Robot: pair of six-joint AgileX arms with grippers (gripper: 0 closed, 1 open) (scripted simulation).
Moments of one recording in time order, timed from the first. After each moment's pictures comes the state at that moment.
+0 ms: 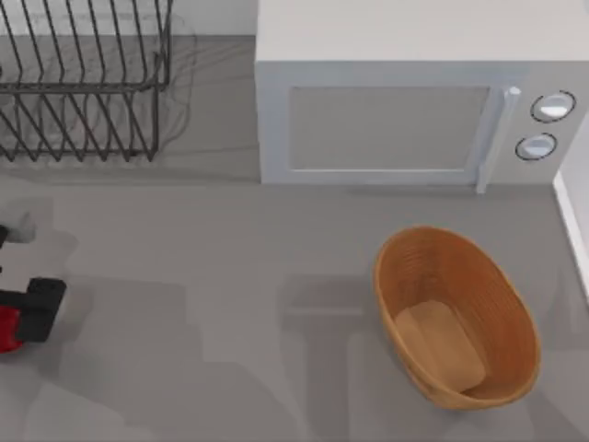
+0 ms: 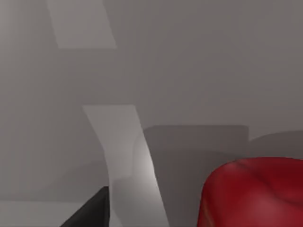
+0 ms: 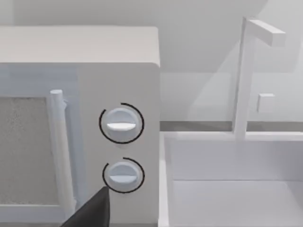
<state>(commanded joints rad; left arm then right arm) 0.11 1.70 0.84 -0.63 0.05 0.28 0.00 0.00 0.00 0.00 0.00 0.00</state>
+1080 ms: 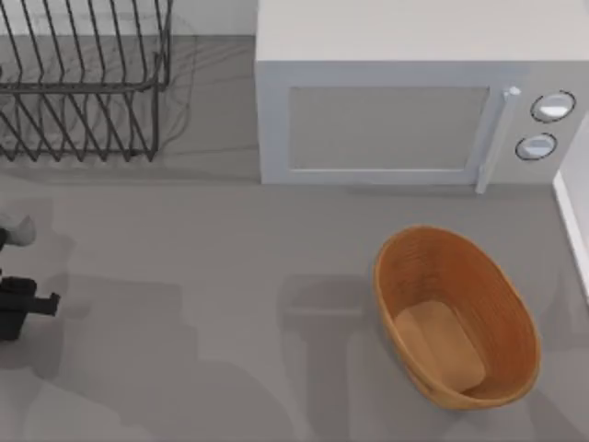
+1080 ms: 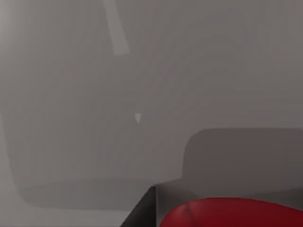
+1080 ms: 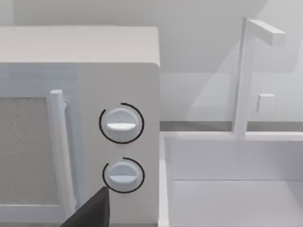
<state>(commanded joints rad) 0.11 1.72 0.82 -0.61 0.05 0.28 0.00 0.00 0.00 0.00 0.00 0.00</state>
